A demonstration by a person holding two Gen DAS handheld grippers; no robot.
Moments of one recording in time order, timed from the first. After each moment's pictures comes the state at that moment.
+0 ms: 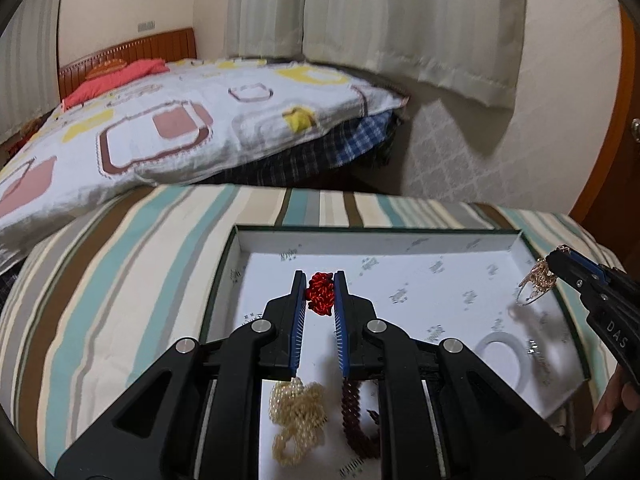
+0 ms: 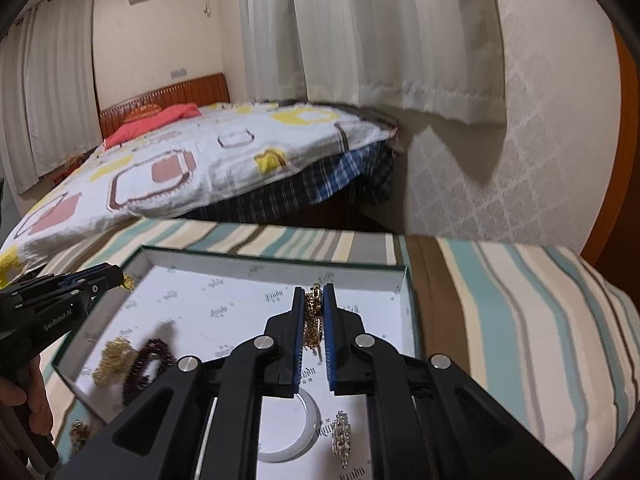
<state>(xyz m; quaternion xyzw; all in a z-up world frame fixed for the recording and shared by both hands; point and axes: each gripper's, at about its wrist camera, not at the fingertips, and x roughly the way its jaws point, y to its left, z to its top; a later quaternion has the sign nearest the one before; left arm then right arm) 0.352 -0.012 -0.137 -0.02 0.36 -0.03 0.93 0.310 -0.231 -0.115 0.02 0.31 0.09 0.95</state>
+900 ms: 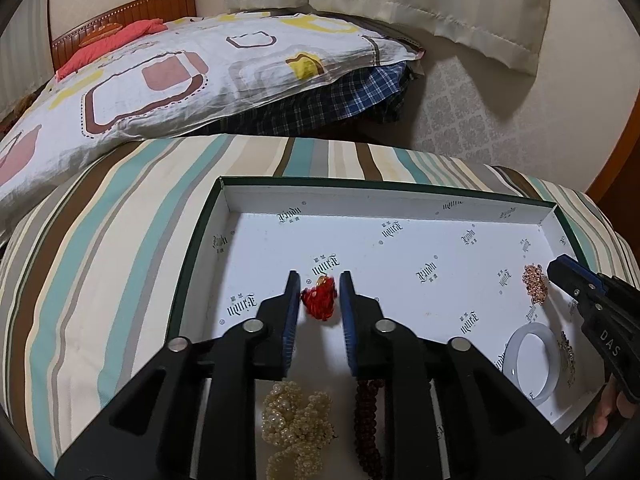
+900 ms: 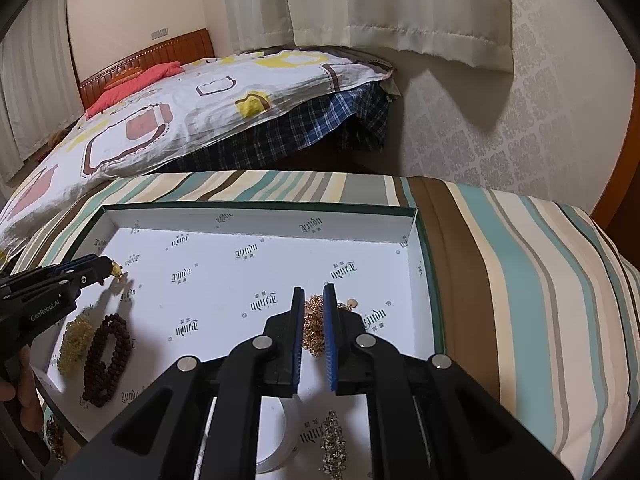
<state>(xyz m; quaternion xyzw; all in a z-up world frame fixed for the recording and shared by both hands) 0.380 -0.010 -0.170 -0.02 0.43 -0.03 0.90 0.339 -0.235 -0.148 0.02 0.39 0.07 0.92</state>
